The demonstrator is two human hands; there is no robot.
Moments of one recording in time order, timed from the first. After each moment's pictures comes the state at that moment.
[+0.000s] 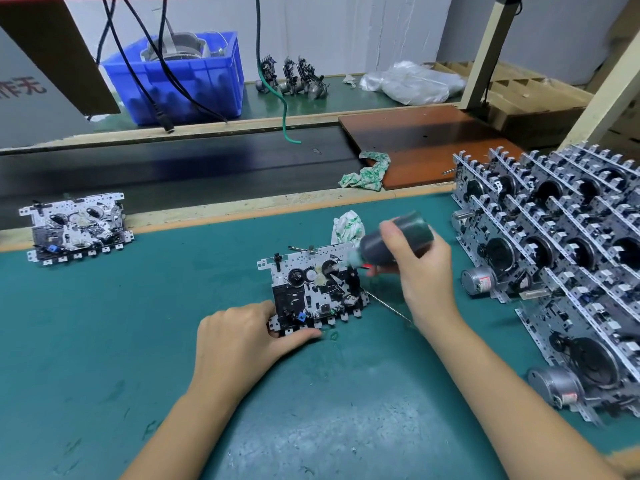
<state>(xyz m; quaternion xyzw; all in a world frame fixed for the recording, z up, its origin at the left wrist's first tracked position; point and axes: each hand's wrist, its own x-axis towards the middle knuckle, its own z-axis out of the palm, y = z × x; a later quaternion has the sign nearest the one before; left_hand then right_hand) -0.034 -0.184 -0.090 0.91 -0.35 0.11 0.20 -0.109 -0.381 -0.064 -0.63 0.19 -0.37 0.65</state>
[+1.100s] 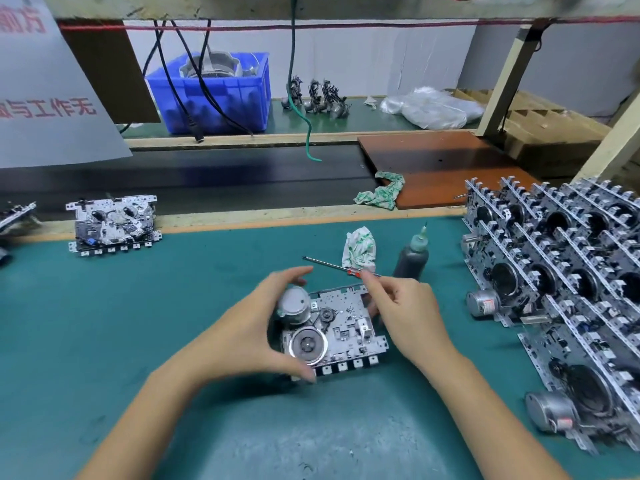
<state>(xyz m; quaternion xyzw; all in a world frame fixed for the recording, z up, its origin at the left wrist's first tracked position) -0.021 -0.167 -0.056 0.79 -0.47 -0.18 0.37 -0.118 -0.373 -0.081 -0.88 0.20 -0.21 0.37</state>
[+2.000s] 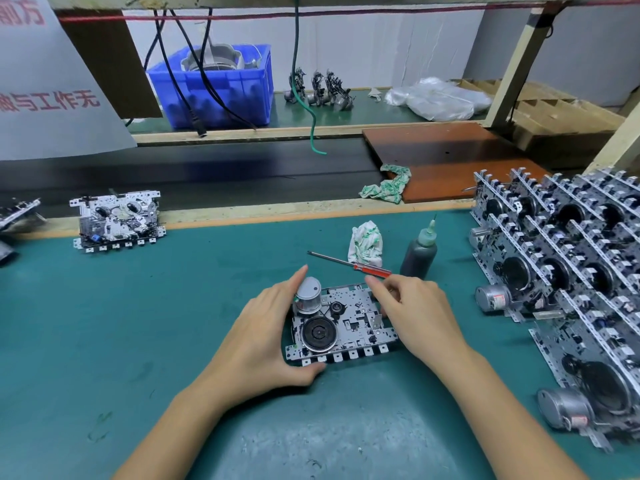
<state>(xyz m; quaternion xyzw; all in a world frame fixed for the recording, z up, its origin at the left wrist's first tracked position) -0.033 -0.171 -0.089 0.83 -0.47 -0.04 0.30 -0.120 -0.376 -0.081 -0.92 0.25 -0.14 0.27</state>
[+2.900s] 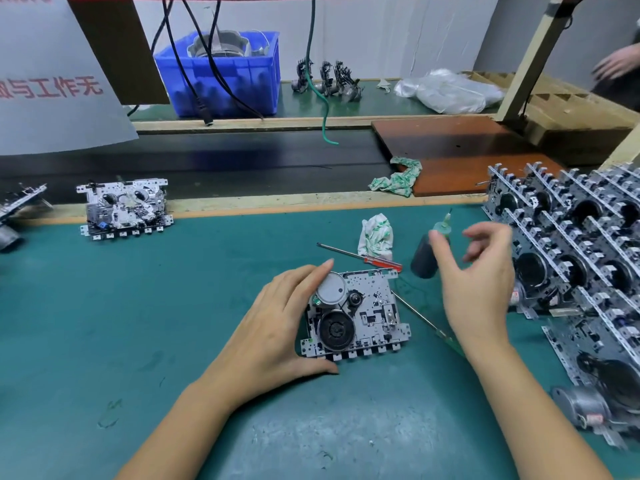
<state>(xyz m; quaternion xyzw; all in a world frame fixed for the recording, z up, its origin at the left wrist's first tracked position) -0.034 -0.168 -0.087 0.80 -0.52 0.03 0.29 -0.123 -0.395 -0.072 -0.77 0.30 -0.45 0.33</state>
